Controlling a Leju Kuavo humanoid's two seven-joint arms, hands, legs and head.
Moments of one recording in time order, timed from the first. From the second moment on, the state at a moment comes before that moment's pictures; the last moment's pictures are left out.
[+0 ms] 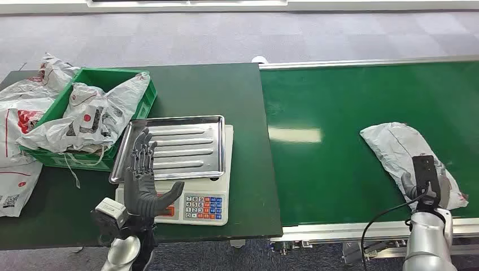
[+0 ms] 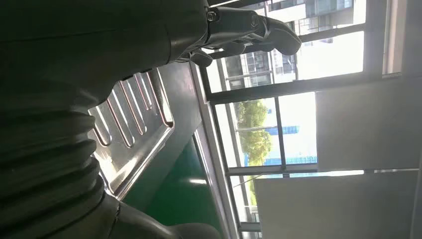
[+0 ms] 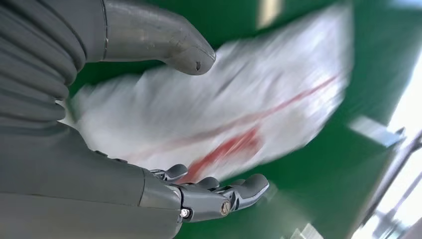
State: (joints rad) left arm -0.05 -0.09 -0.25 -1.44 -0.01 0.08 -0.70; right arm -0.49 -0.14 -0.77 -0.67 0.67 0.06 -0.60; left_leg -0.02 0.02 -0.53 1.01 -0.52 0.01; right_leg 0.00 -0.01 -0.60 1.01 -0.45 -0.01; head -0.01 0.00
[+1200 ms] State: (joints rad) left arm -0.08 -0.18 -0.20 -1.46 -0.13 -0.01 -0.66; right arm -0.55 -0.22 -0.64 -0.47 0.91 -0.24 -0.13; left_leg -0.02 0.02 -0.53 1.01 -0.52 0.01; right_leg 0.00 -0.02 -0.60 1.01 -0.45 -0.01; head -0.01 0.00
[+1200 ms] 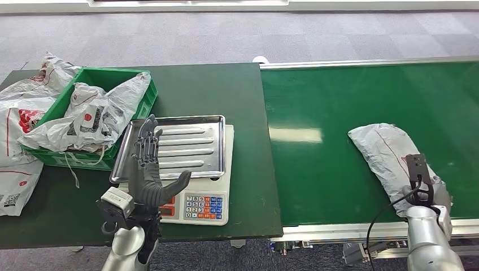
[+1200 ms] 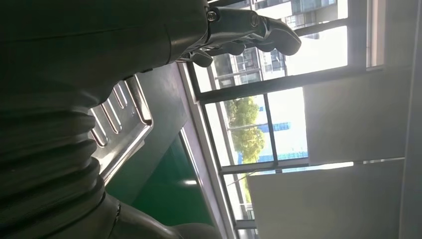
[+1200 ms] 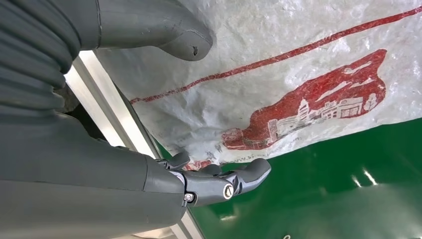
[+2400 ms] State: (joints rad) left arm -0.04 -0.21 -0.16 -1.48 -0.15 -0.04 -0.69; right arm -0.68 -0.16 -0.47 -0.54 1.17 -0.52 -0.18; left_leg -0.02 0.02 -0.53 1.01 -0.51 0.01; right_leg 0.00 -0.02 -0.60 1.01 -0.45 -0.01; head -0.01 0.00
